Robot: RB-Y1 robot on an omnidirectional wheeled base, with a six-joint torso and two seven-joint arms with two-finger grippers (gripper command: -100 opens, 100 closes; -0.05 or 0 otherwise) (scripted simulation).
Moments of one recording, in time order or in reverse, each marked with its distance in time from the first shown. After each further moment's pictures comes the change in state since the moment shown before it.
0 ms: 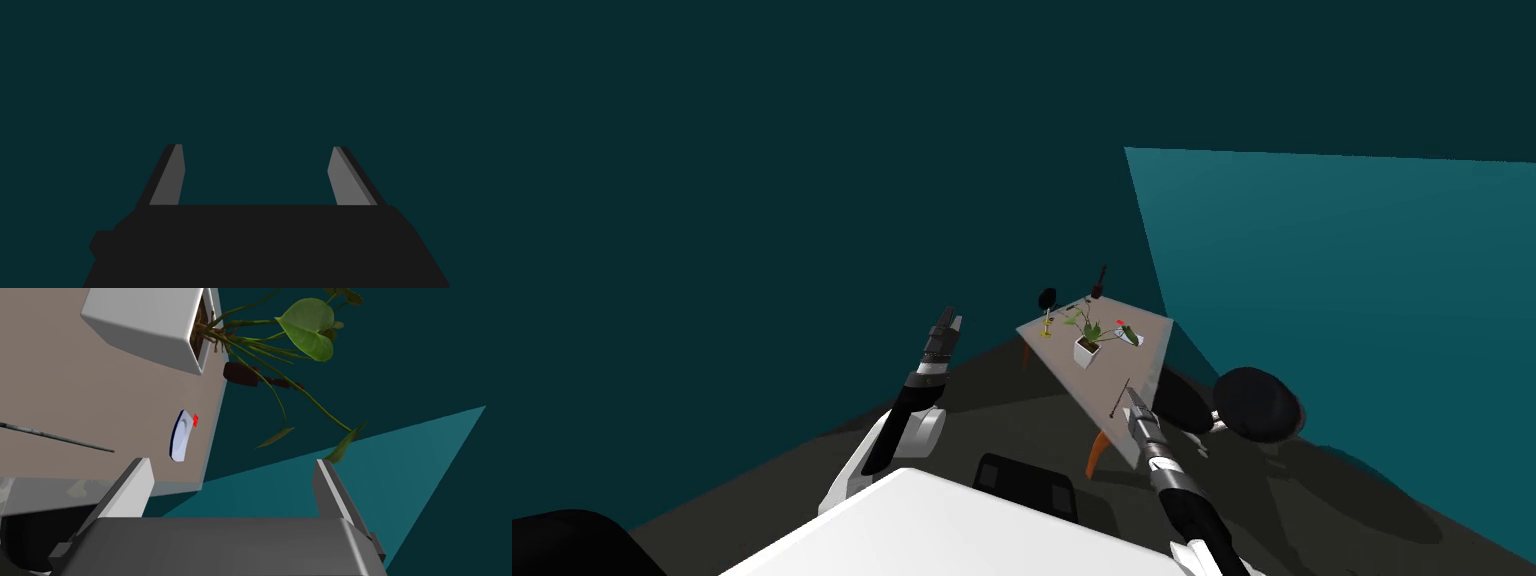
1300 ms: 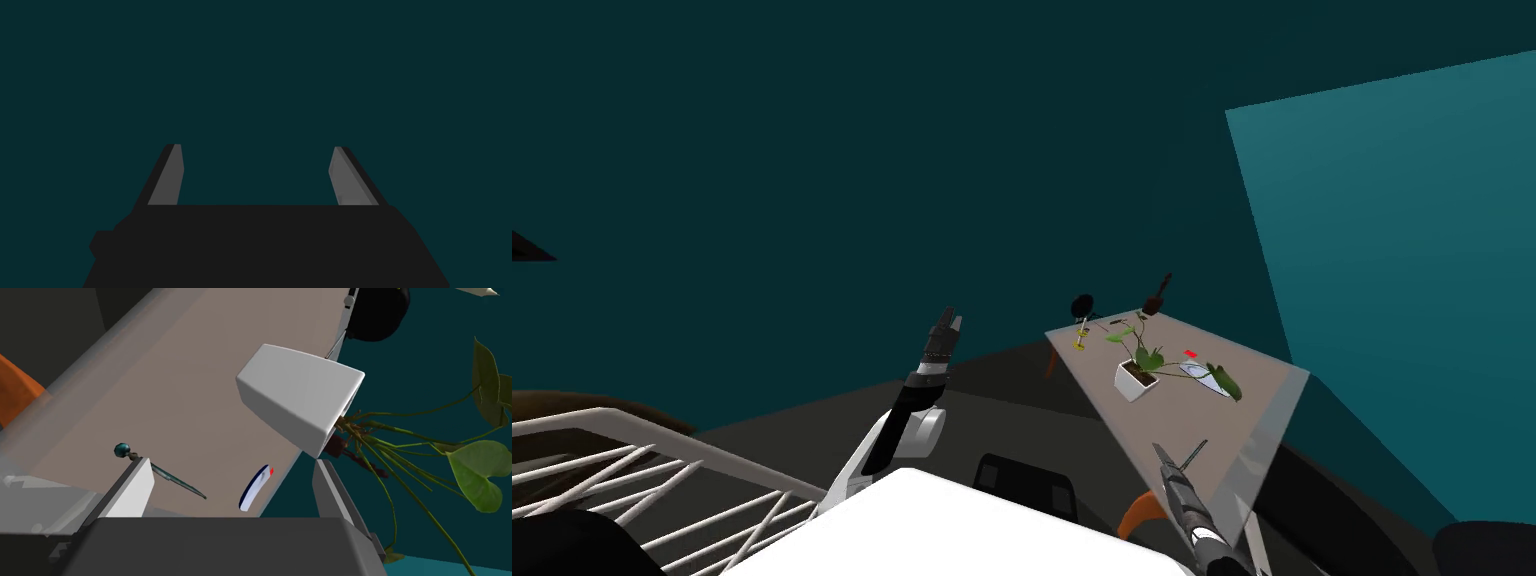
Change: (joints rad) left arm 0.000 0.000 0.000 0.000 0.000 0.000 0.000; right arm 0.020 -0.083 -0.024 0.285 0.007 0.156 0.000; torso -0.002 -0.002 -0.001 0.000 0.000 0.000
